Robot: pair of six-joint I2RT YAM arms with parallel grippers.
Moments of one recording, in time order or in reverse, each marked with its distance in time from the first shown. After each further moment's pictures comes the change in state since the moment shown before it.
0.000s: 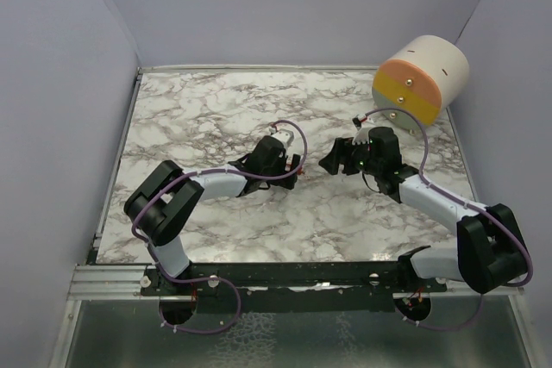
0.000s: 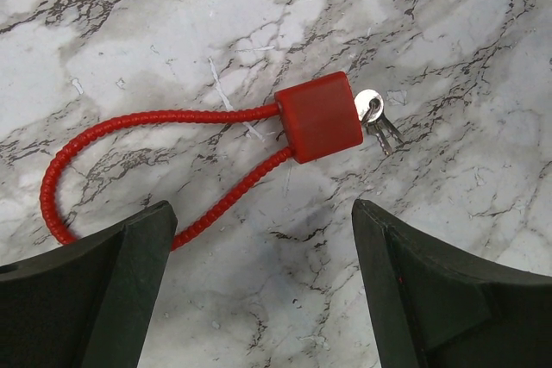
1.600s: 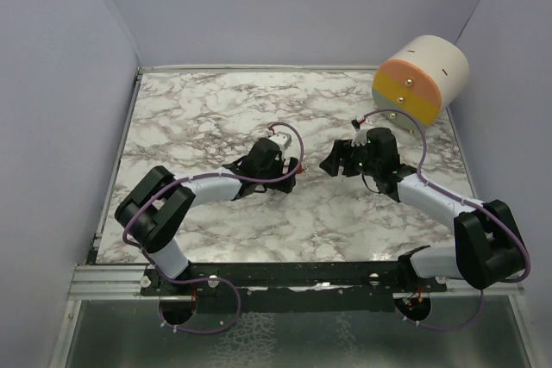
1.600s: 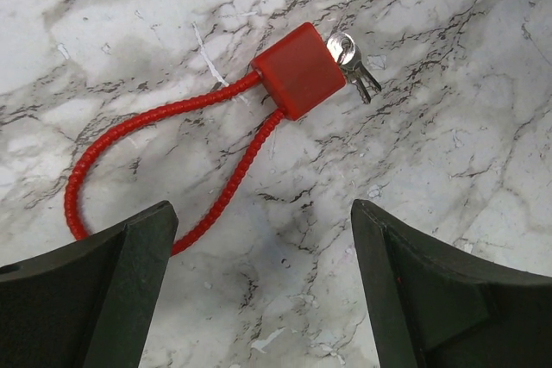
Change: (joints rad) left arm 0.000 -0.060 -0.050 -0.006 0.036 -0.015; right arm 0.000 0.026 0.000 -0.020 0.018 -0.006
